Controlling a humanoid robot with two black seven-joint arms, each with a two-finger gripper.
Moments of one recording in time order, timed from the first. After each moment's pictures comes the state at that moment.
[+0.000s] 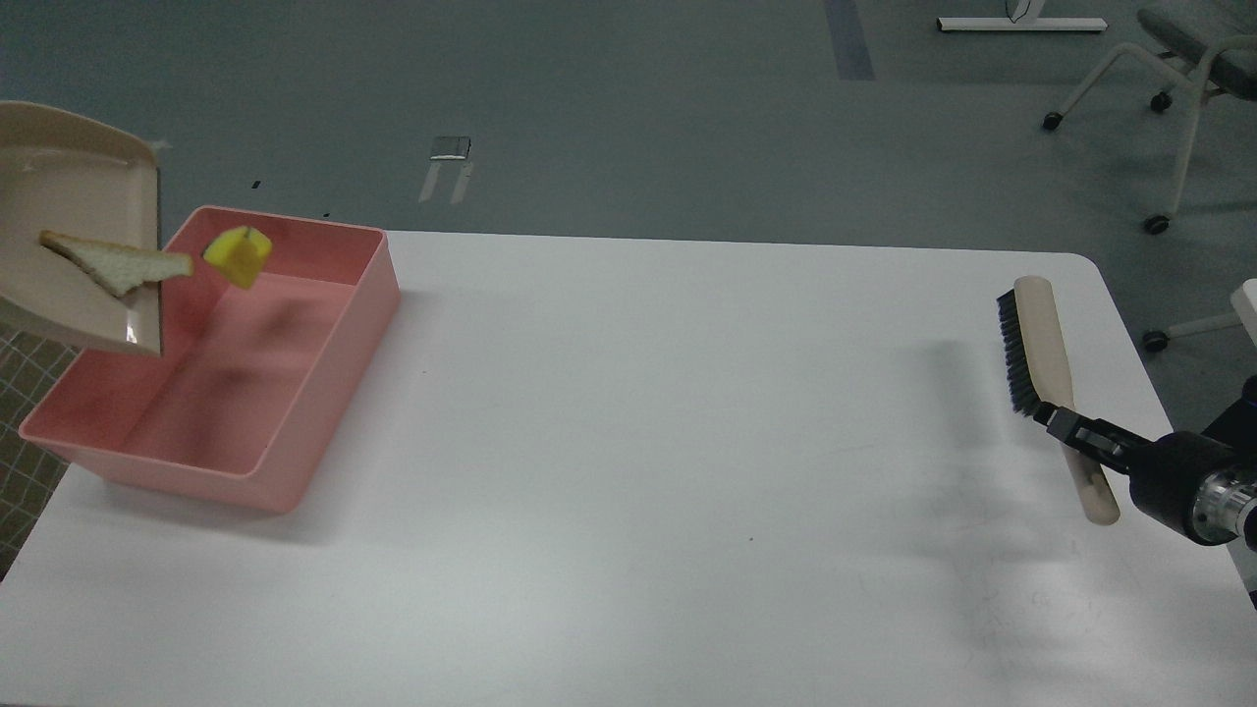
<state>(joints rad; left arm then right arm) 0.04 1.57 -1.33 -1.02 1.00 -0.49 -0.46 0.11 -0.78 1.10 1.43 -1.56 0.30 -0.05</state>
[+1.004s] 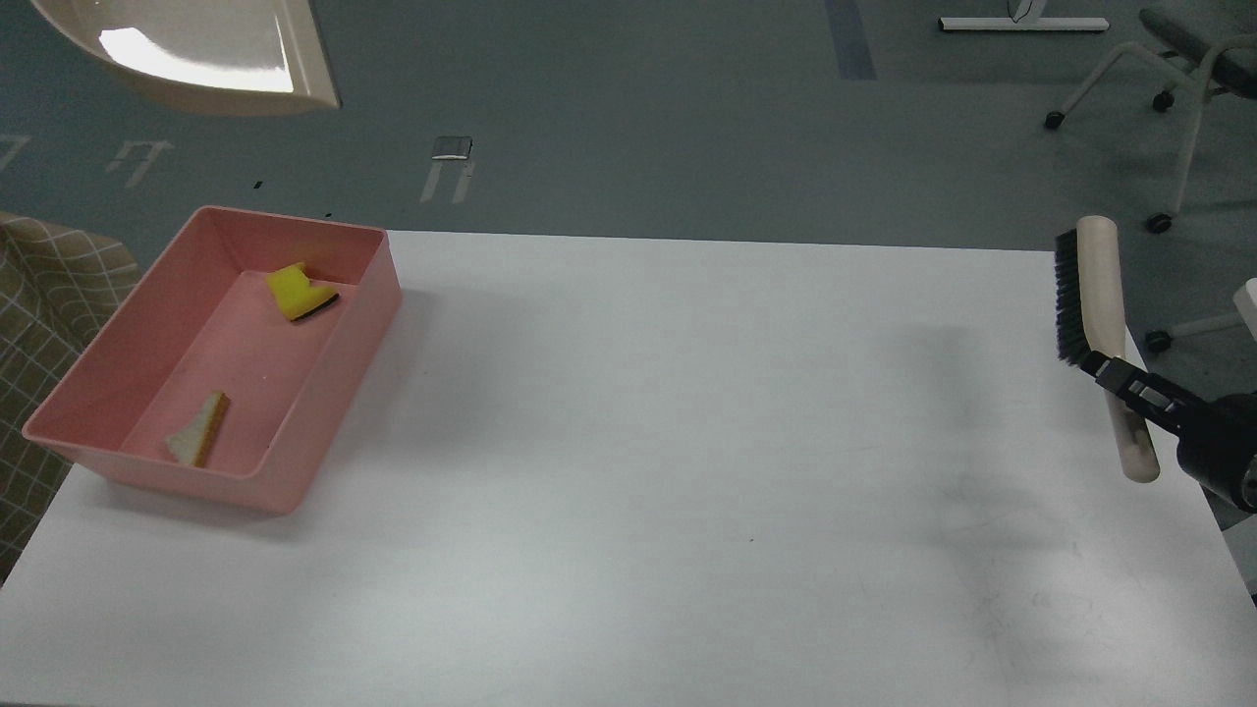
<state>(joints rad) -0.26 1.15 -1.37 -1.14 0.61 -0.49 -0.37 0.08 -0.76 1.26 1.40 -1.56 0.30 -0.02</state>
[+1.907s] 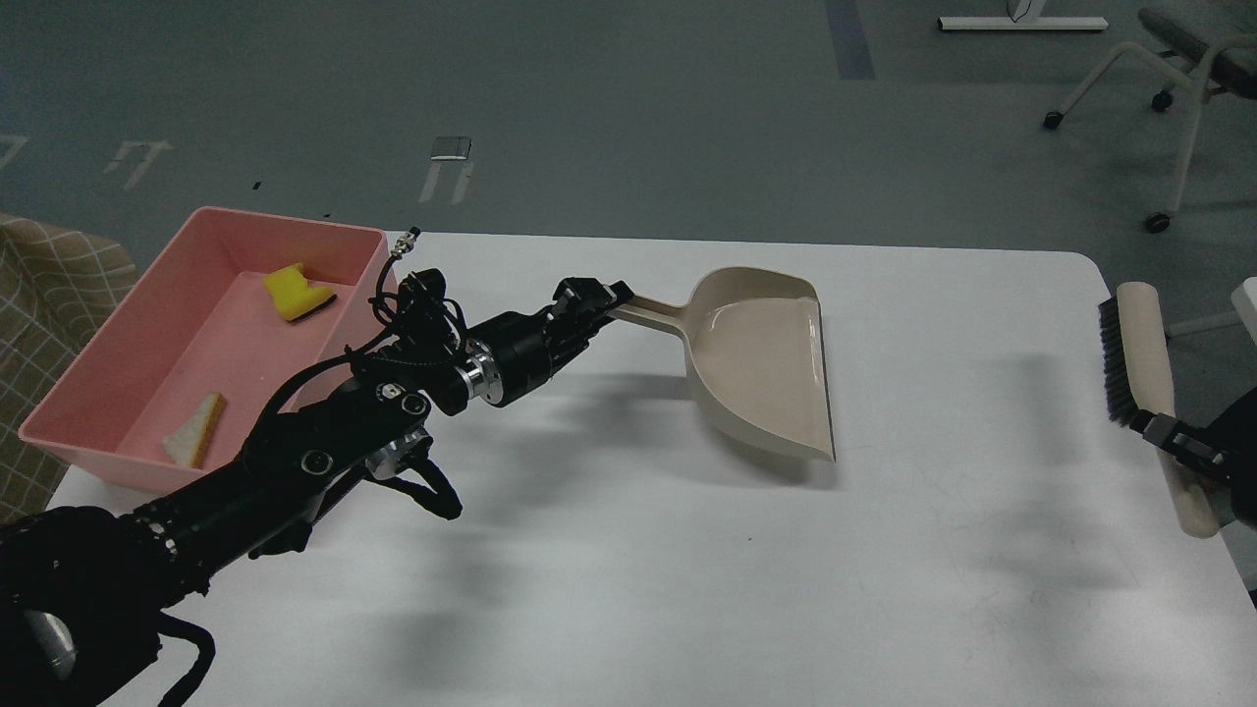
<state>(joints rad) -0.69 0.21 -0.55 -0.85 0.91 -0.19 -0.27 0.01 -0.84 1.25 1.37 -1.57 0.35 -0.02</state>
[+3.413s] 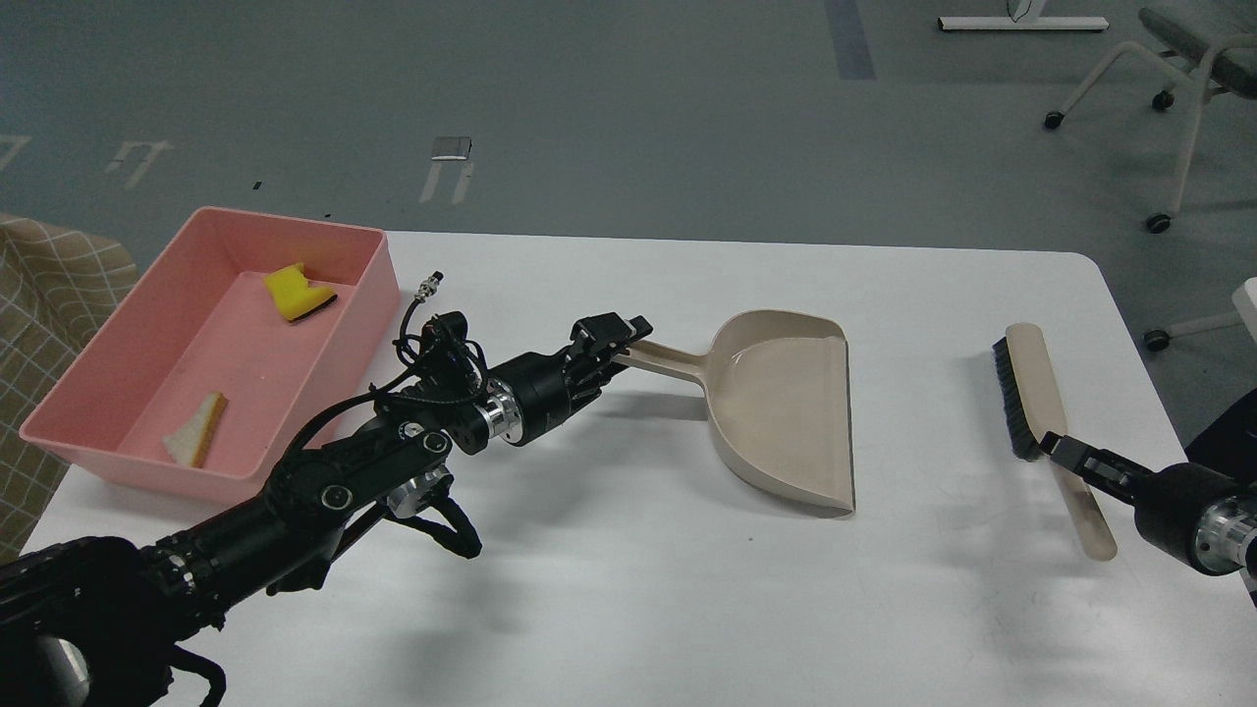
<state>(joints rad) -0.63 0.17 -0.54 -0.88 0.90 -0.16 -0.26 0.07 -0.75 1.10 1.35 -1.58 0.29 -0.01</state>
